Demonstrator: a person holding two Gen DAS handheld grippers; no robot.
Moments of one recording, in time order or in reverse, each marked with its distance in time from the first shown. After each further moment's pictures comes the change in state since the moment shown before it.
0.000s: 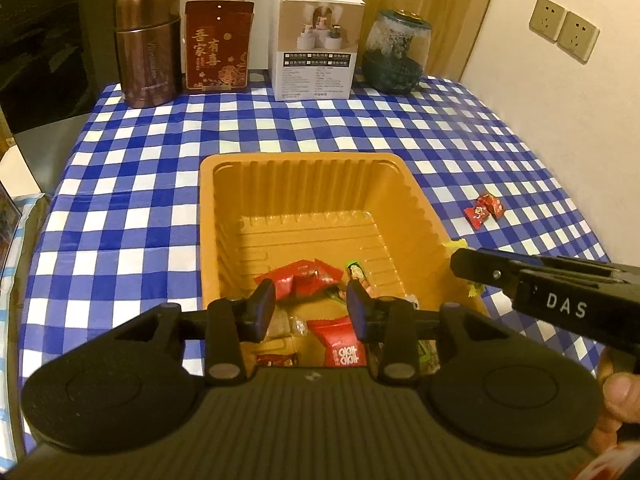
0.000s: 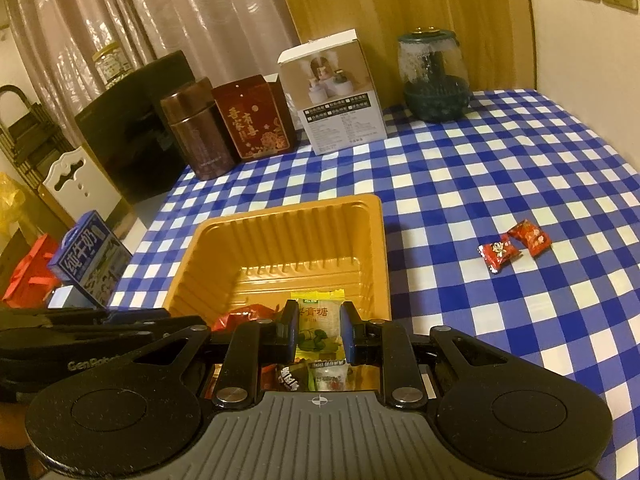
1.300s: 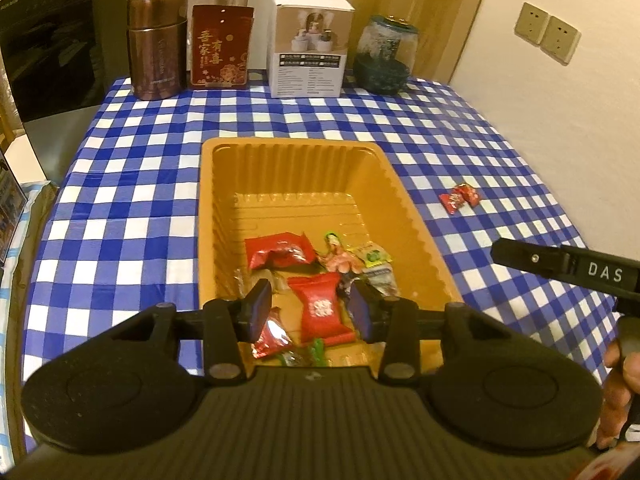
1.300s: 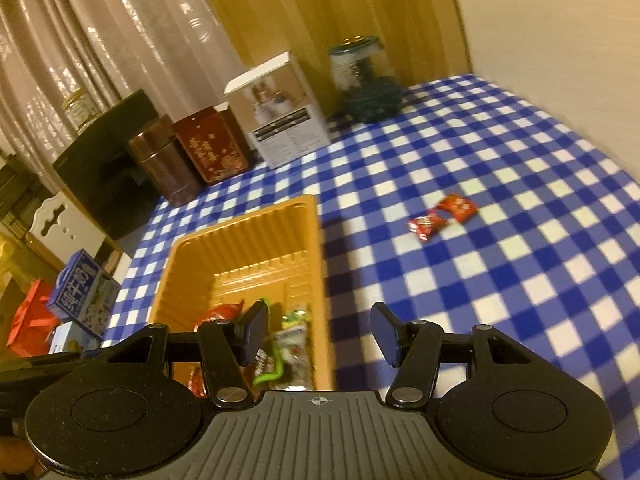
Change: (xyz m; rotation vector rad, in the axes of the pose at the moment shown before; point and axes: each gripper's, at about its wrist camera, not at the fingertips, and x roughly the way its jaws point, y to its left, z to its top) left arm -0.043 -0.013 -0.027 -0.012 -0.015 -0.018; right arm -0.066 -0.037 -0.020 0.153 -0.047 -0.059
